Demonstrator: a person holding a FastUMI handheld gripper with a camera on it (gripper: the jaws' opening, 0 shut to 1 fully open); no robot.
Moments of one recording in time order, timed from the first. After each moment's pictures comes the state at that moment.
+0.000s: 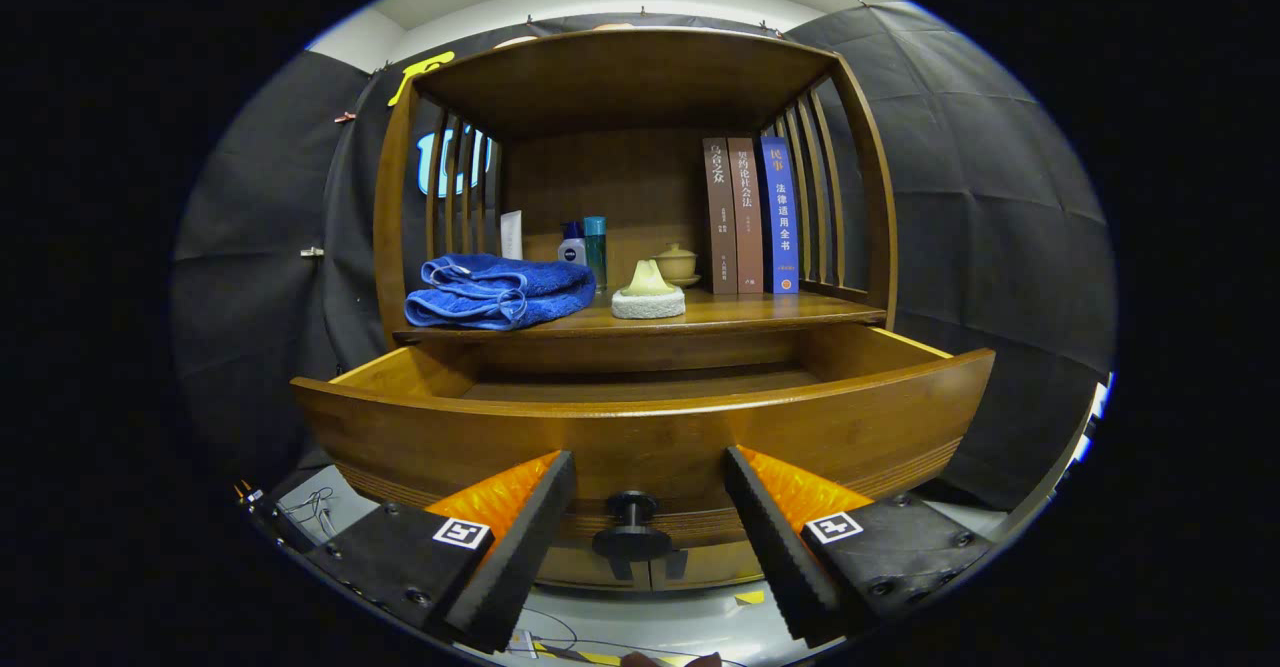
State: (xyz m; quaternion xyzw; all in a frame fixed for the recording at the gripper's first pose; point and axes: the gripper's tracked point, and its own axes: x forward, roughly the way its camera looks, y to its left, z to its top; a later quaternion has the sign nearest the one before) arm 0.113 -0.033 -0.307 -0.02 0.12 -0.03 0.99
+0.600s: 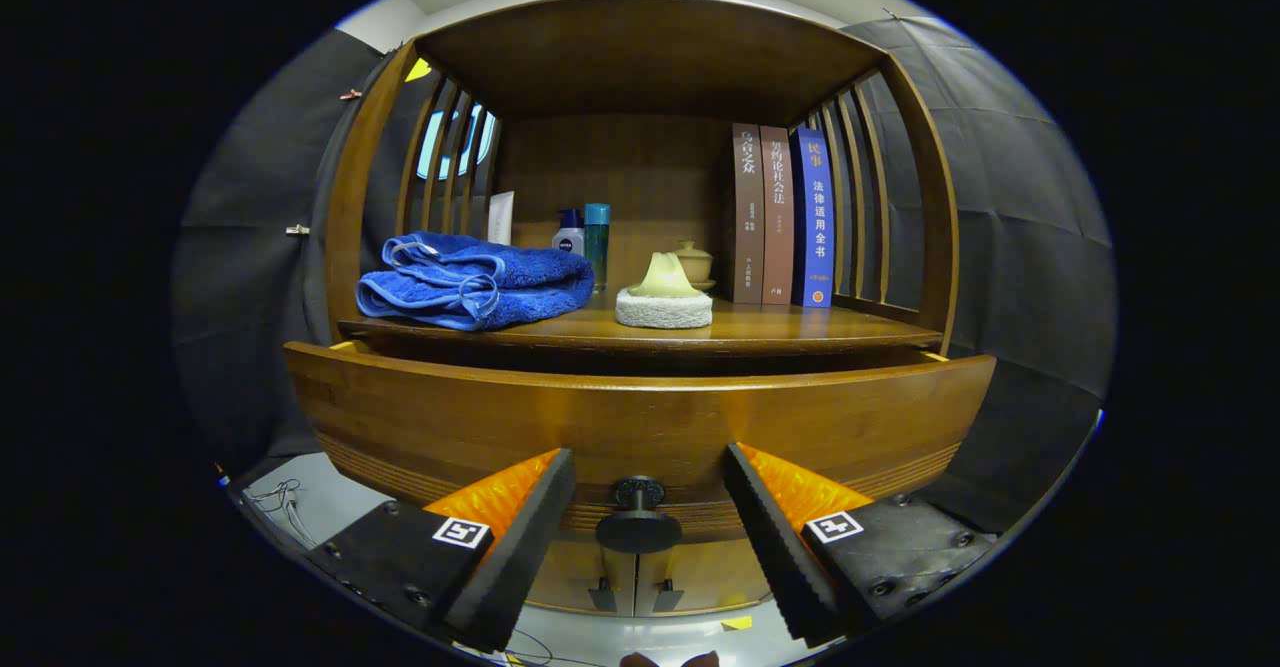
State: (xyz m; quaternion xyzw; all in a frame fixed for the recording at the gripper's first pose) arm 0.189 -0.027 -0.333 -0.05 0.11 -0.04 0.99
